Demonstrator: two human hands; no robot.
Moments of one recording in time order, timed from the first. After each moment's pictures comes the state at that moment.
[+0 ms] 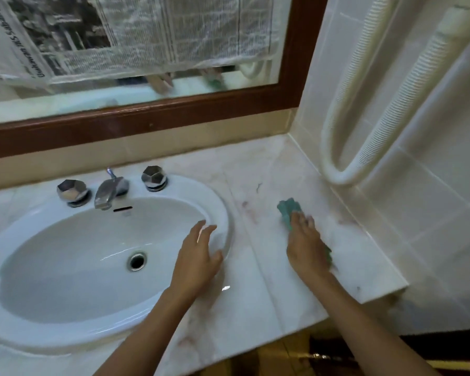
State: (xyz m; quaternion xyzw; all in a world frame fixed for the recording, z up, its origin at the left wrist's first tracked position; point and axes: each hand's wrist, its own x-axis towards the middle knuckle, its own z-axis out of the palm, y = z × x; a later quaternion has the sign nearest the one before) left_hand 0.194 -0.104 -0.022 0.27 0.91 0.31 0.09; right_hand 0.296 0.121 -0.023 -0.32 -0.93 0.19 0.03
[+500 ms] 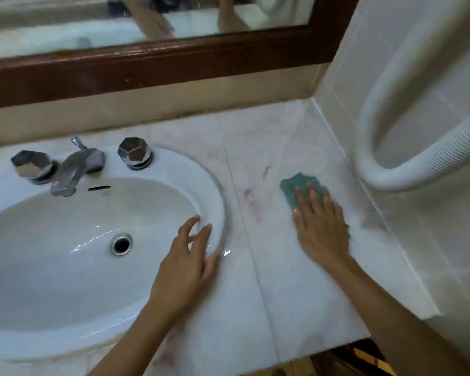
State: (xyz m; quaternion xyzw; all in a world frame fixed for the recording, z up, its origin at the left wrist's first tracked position) left_hand 0.190 -0.089 -0.042 0.25 0.94 0.23 0.09; right_hand 0.250 0.200 -0.071 -0.22 -0.97 0.05 -0.02
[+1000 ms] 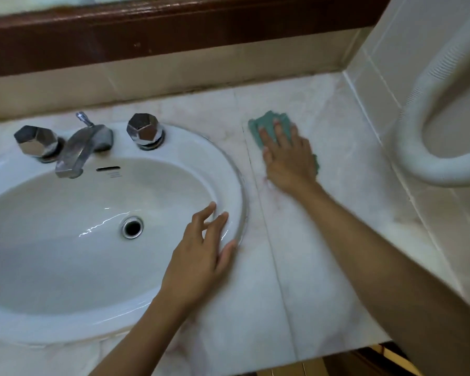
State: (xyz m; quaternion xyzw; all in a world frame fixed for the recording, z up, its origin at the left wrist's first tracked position) left_hand 0.186 -0.093 -0.046 0.26 0.93 0.25 0.08; right_hand 0.100 0.171 -0.072 -0.17 -0.98 0.11 -0.05
